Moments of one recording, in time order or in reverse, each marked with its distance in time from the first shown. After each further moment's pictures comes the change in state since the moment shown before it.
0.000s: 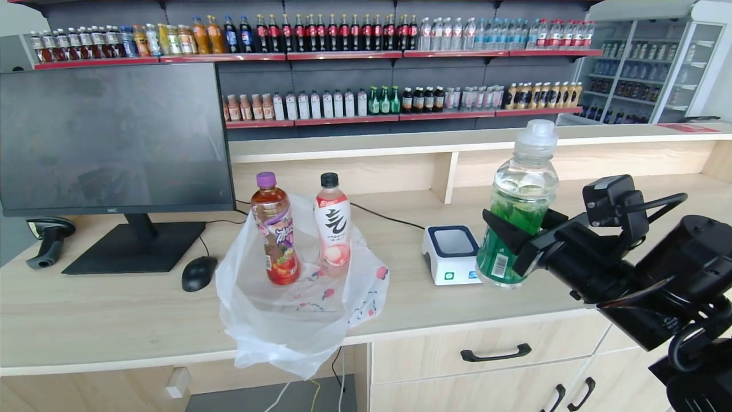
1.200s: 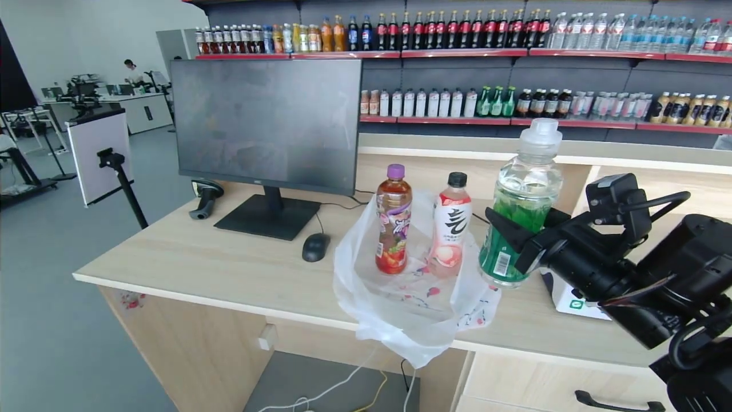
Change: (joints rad) left arm 0.001 0.000 0.000 0.000 0.000 0.001; right arm 0.000 0.001 -0.001 -0.001 0.001 0.008
